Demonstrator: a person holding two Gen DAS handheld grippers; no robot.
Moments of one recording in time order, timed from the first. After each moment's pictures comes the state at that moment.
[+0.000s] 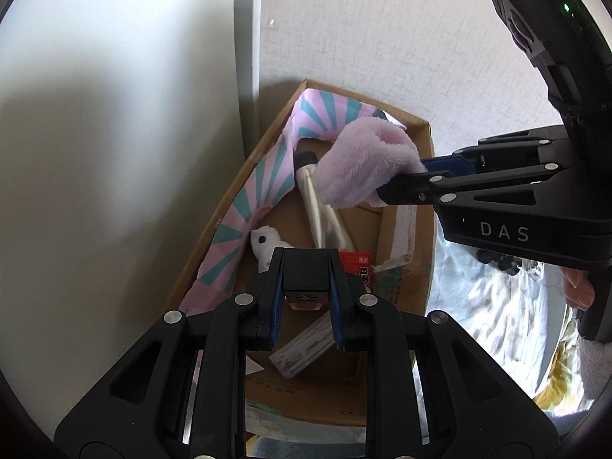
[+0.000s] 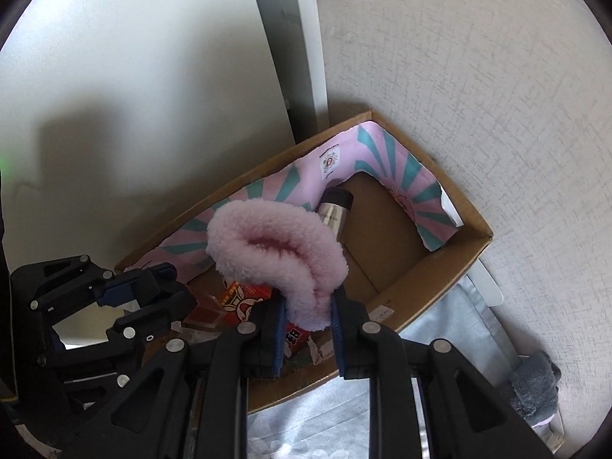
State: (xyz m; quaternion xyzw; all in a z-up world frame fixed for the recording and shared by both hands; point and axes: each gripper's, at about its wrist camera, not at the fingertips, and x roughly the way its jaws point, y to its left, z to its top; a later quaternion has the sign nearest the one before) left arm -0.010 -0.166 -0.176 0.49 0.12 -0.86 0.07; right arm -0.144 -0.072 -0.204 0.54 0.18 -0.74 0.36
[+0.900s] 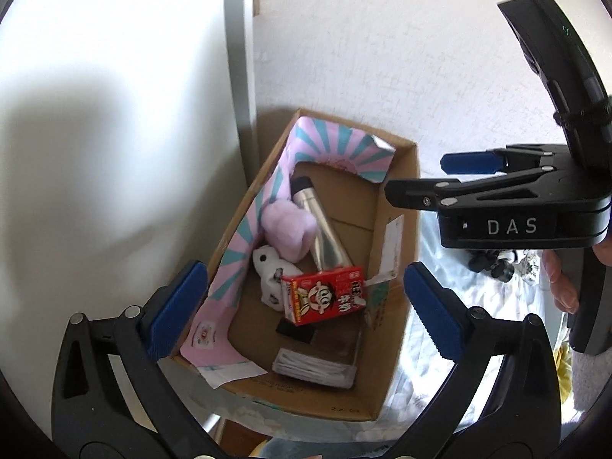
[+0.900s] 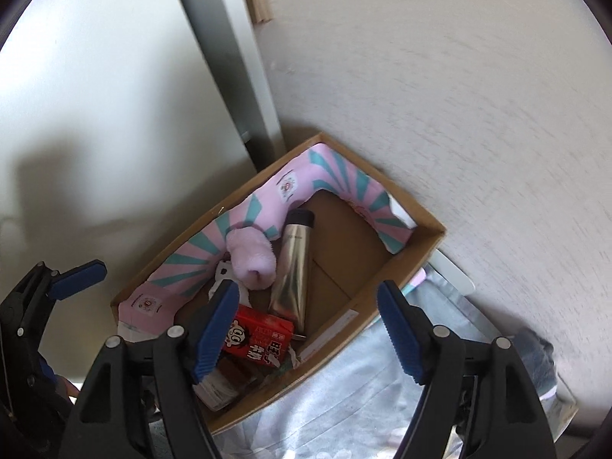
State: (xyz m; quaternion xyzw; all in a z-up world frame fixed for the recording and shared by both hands) left arm -0.015 -0.159 -0.138 0.47 0.10 -0.87 0.07; right arm -0.154 -0.041 -0.180 0.53 0.12 -0.79 0.29
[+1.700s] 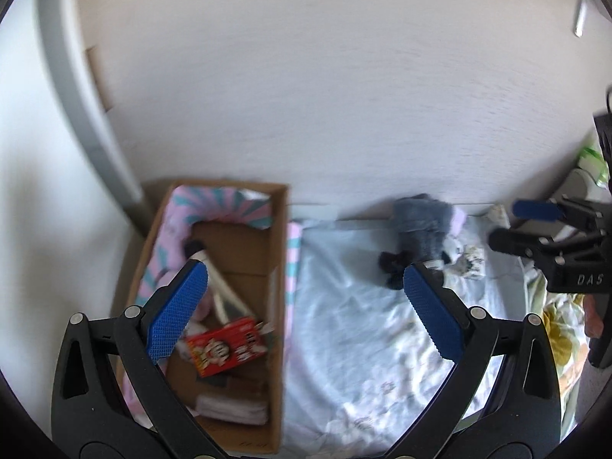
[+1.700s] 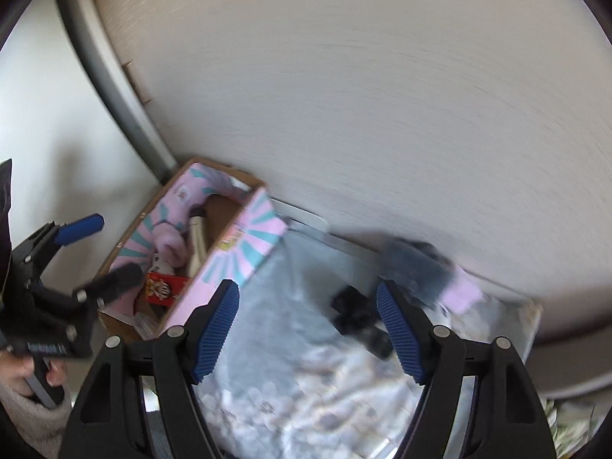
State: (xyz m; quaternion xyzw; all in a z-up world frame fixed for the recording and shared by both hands) left arm -0.064 -0.050 -0.101 0.43 0.03 -0.90 -0.06; right arm -0.093 0.152 -0.119 0.50 0.03 -0.85 0.15
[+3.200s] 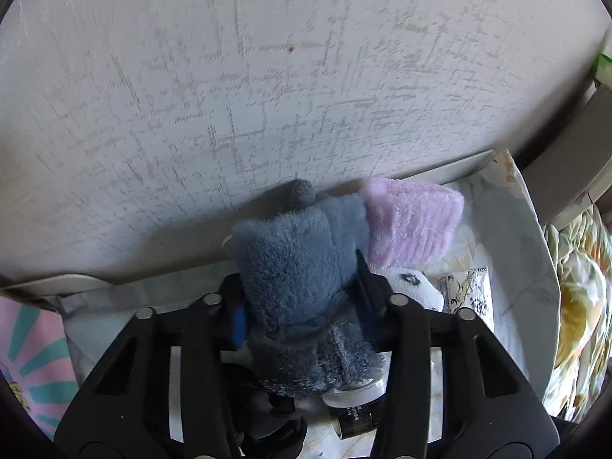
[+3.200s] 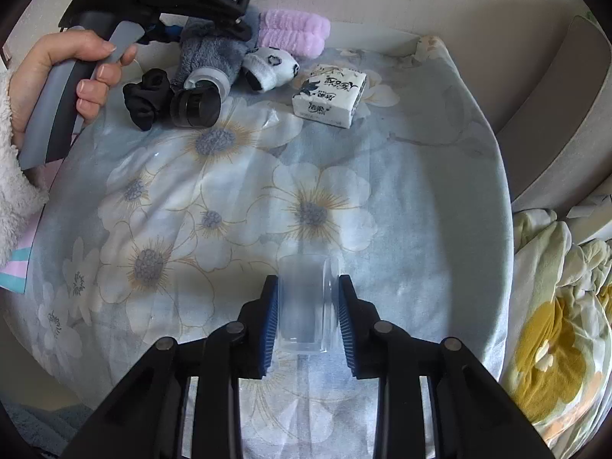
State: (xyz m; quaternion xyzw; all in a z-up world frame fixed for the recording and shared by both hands) left arm -0.216 0.170 -0.280 0.51 -0.04 -0.84 -0.19; right arm 0.051 0.271 -0.309 0.56 -0.03 -0.83 -0.06
